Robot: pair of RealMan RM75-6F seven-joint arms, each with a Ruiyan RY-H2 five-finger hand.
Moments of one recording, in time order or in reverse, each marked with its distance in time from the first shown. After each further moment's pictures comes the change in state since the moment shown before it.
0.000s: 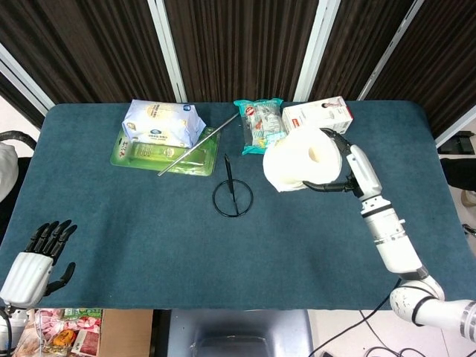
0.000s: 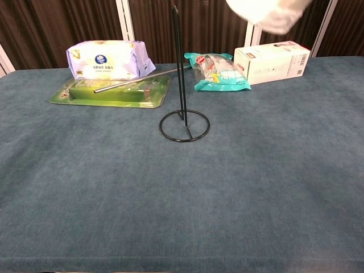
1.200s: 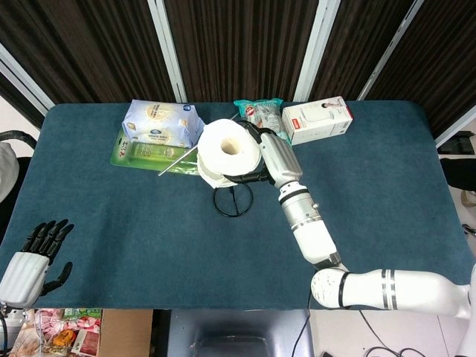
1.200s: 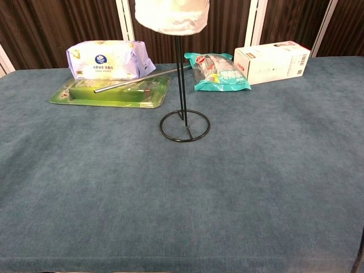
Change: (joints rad) left arm 0.001 0.012 -0.001 0.006 -0.006 0.006 -0.031; right arm 0.474 -0.198 0.055 -0.109 0.676 0.126 -0.738
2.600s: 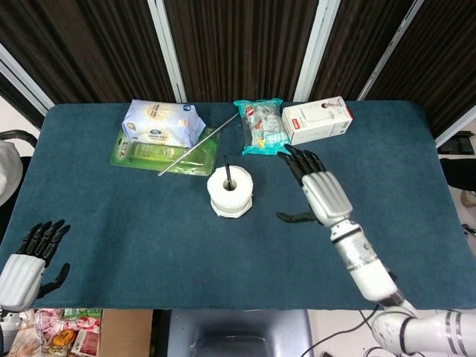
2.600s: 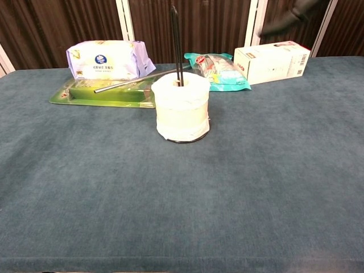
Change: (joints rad) left arm 0.014 0.000 -0.001 0.003 0.014 0.037 -0.003; right arm -0.346 0.215 -0.331 -0.157 -0.578 0.073 -0.005
